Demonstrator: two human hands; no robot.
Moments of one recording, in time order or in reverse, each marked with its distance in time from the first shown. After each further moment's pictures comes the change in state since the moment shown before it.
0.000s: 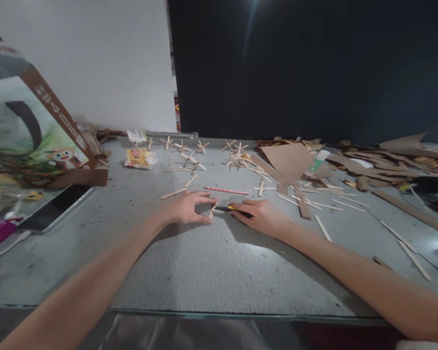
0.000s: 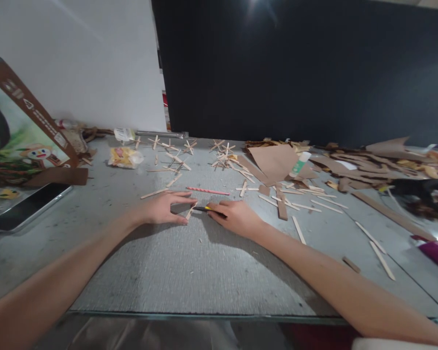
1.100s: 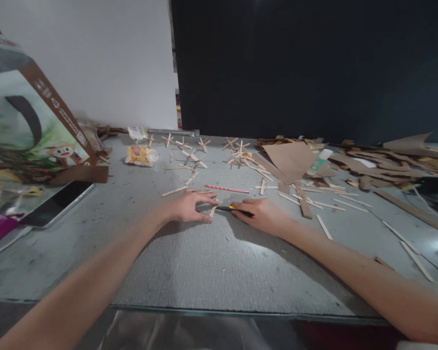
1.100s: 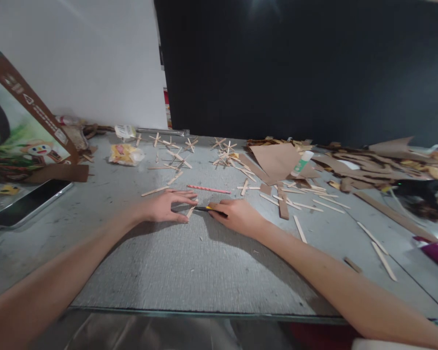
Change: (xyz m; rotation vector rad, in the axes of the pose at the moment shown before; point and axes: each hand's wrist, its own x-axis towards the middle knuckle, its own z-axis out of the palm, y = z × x) left_hand -0.001 0.009 -0.004 -0.013 -0.068 0.011; right_hand 0.001 0.007 -0.002 -0.181 -0.102 -0.224
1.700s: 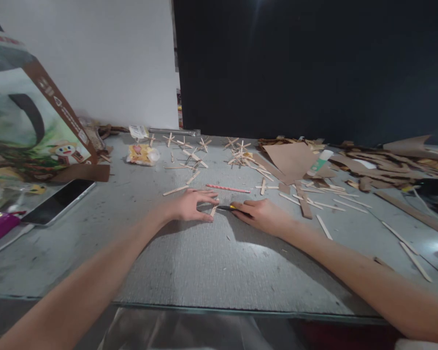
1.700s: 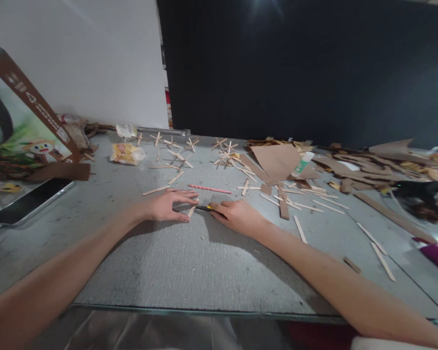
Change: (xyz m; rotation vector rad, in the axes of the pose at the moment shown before) left_hand 0.001 0.000 0.000 0.012 0.001 0.018; right_hand -0.001 -0.002 -0.003 -0.192 -0.057 -0.063
